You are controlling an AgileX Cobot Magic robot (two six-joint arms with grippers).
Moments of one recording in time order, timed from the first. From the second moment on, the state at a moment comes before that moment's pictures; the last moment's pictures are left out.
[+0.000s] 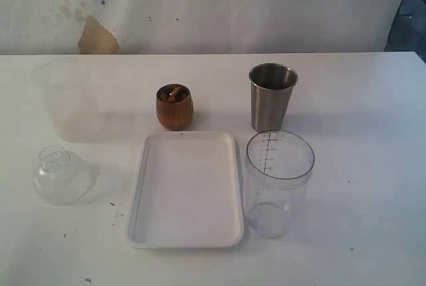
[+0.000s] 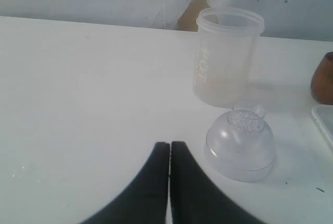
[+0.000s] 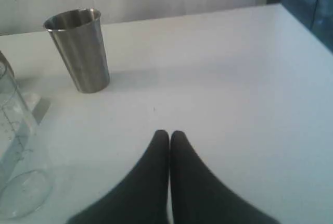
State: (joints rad) left arm 0.04 0.00 -0.01 0.01 0.34 -0.07; right arm -0.01 0.01 0.00 -0.19 0.30 0.31
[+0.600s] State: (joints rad) left arm 0.04 0.00 -0.01 0.01 0.34 -0.07; right arm -0.01 0.01 0.00 -0.33 -0.44 0.31
